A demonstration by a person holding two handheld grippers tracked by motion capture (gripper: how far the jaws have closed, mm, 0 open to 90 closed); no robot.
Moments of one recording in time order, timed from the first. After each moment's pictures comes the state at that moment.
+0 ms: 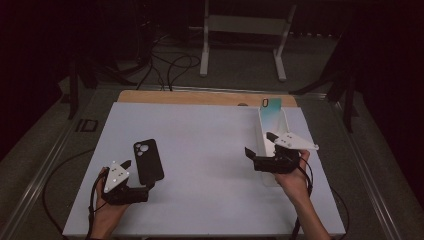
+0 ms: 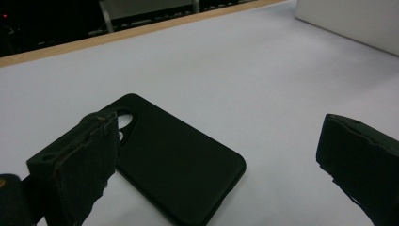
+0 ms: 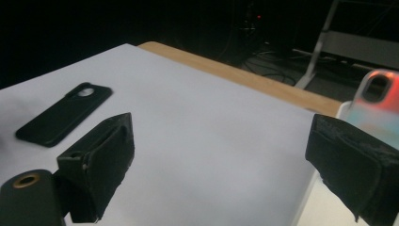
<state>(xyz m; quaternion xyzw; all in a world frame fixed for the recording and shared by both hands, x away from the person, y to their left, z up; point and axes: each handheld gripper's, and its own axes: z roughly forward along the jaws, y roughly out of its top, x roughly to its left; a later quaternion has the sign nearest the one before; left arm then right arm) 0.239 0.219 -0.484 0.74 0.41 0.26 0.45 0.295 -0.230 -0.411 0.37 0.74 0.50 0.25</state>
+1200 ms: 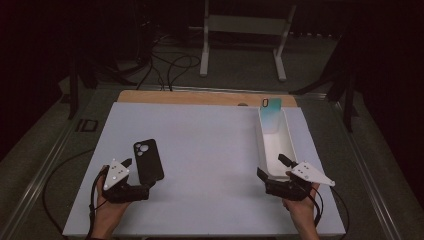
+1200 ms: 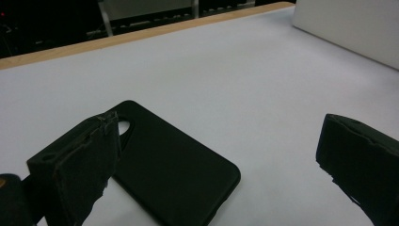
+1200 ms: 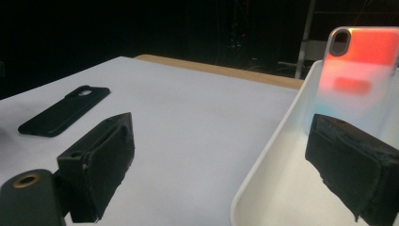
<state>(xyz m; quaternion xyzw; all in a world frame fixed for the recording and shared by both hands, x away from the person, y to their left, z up) 0.243 0.216 -0.476 0.74 0.42 0.26 0.46 0.248 -0.263 -0.459 0.40 0.69 0.55 0.26</state>
